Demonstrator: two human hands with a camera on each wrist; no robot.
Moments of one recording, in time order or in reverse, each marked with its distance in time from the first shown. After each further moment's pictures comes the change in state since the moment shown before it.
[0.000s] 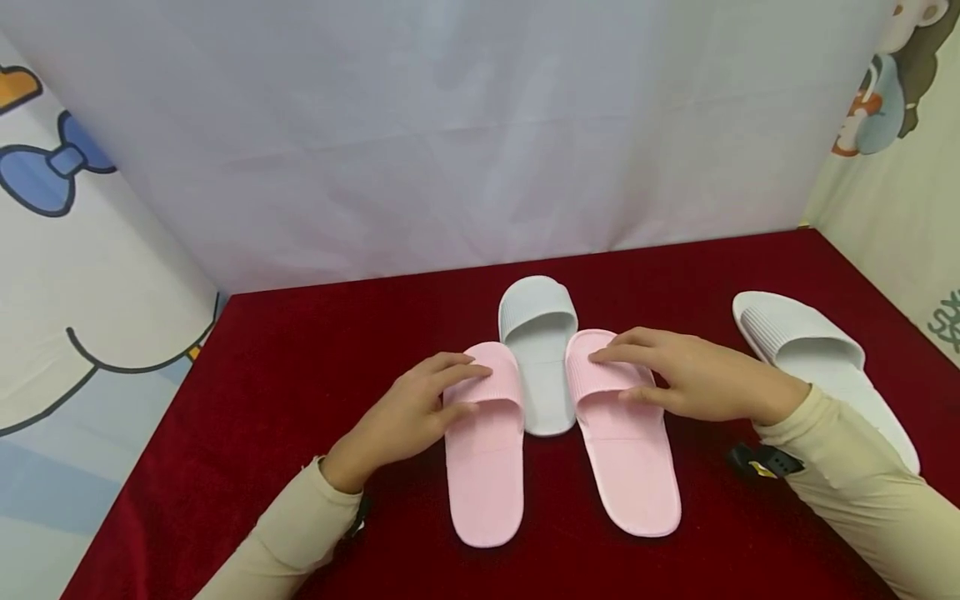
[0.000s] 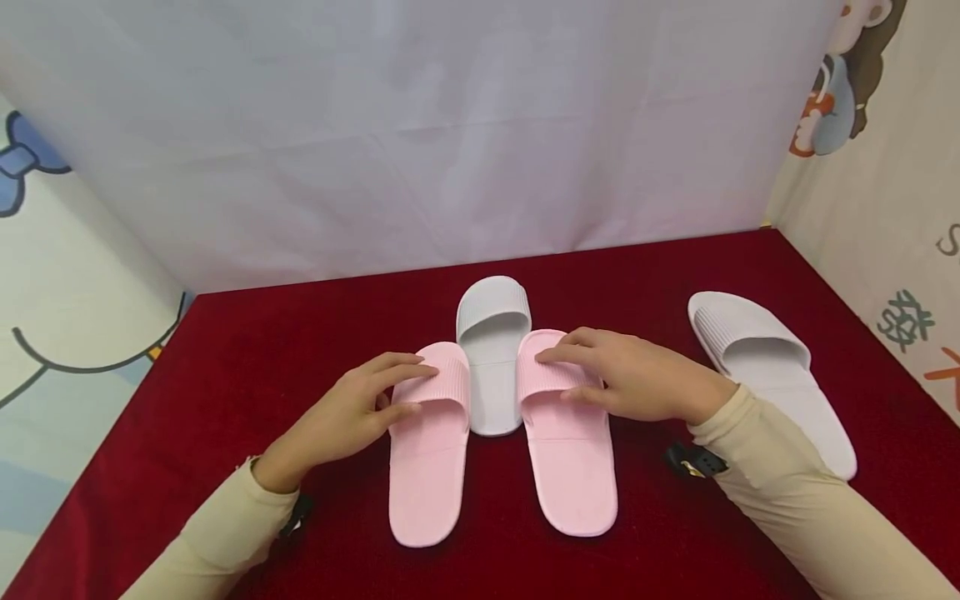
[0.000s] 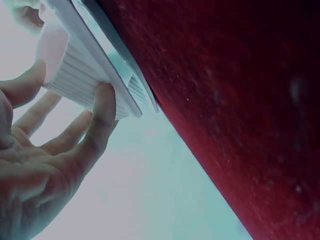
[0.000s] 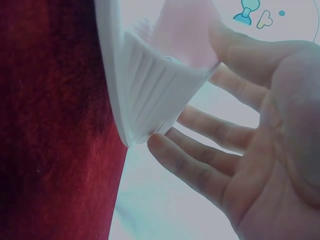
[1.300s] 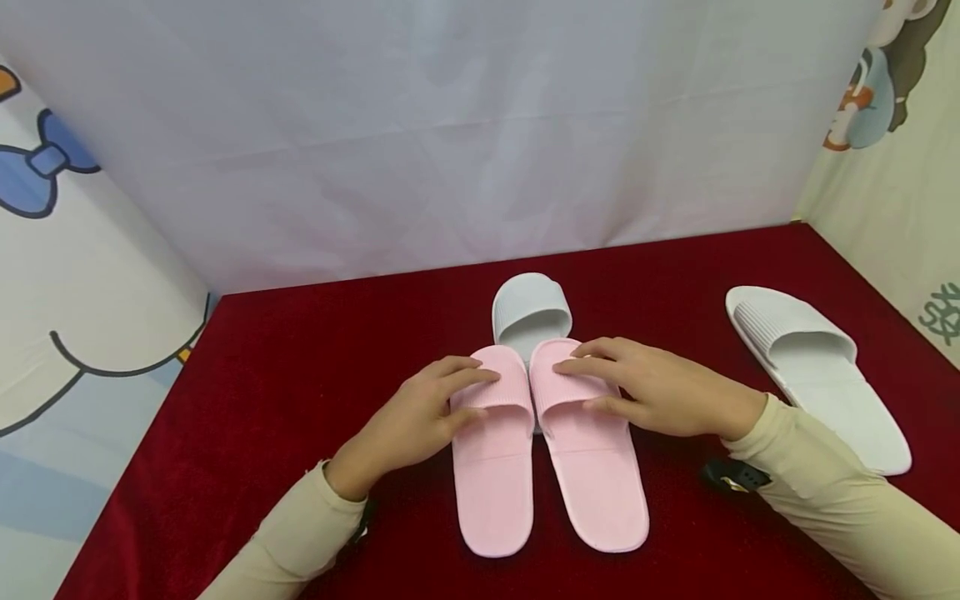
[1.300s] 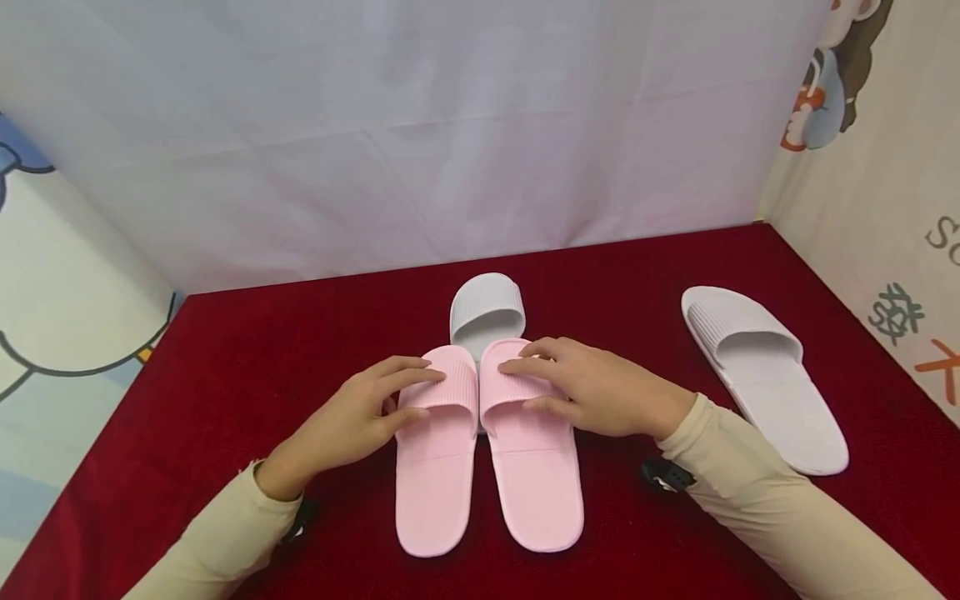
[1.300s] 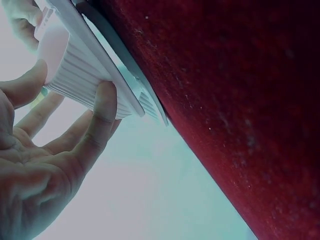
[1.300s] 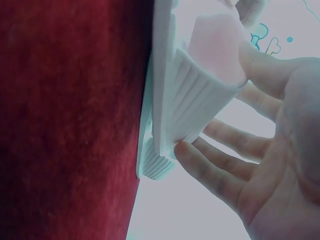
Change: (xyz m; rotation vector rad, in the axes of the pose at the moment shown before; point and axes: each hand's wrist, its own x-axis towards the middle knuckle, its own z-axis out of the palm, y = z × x) left_hand 0.005 0.012 0.009 -0.004 0.000 0.016; right_hand 0.013 -0.019 0.020 -0.025 0.020 -0.044
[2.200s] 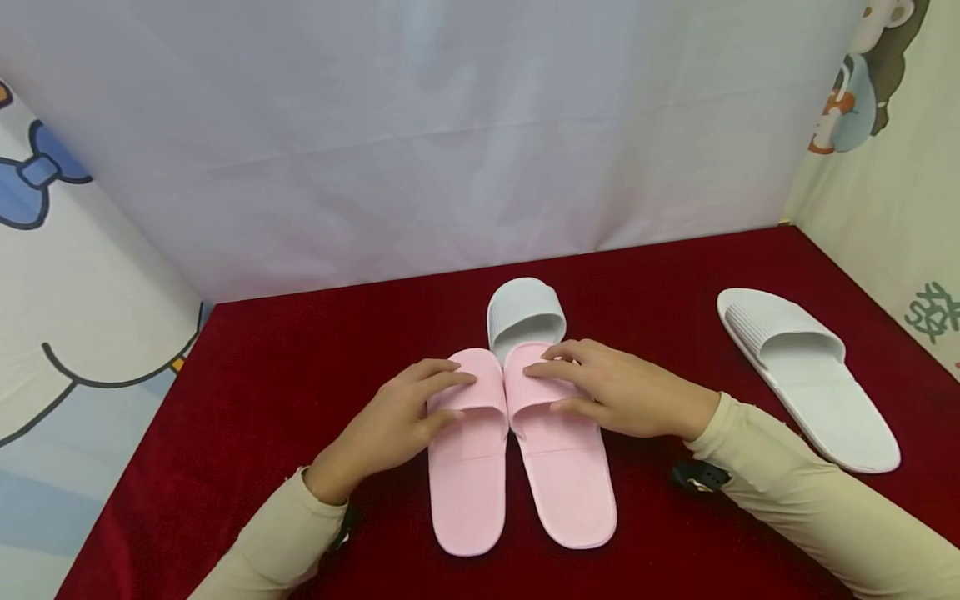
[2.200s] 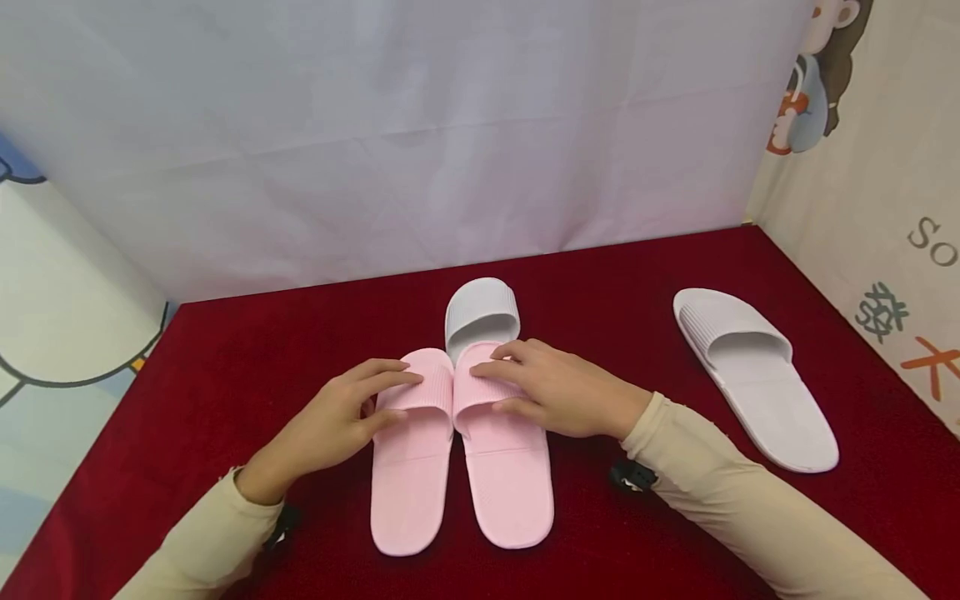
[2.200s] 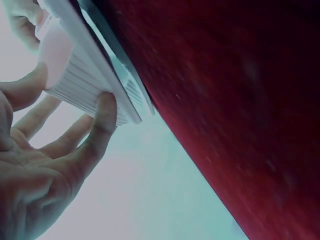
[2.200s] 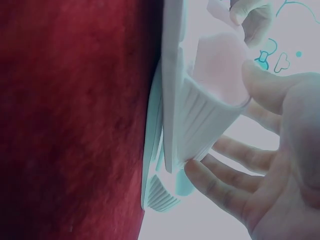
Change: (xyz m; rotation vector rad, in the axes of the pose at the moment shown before) left_hand -0.008 -0.013 -0.009 0.027 0.015 -0.036; right_hand 0.022 -0.013 0.010 0.003 0.015 0.004
